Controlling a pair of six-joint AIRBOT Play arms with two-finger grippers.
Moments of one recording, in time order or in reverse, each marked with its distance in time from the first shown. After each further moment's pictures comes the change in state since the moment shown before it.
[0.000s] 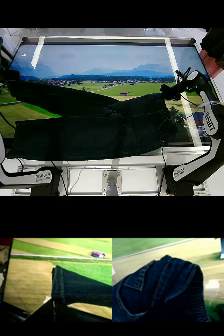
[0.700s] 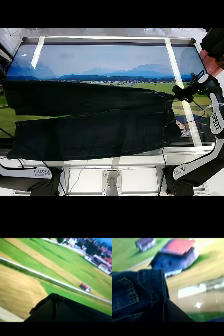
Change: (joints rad) left arm 0.319 -0.088 0.000 -0.431 0.209 -0.097; right arm -0.151 -0.003 0.000 -0.136 -0.076 0.093
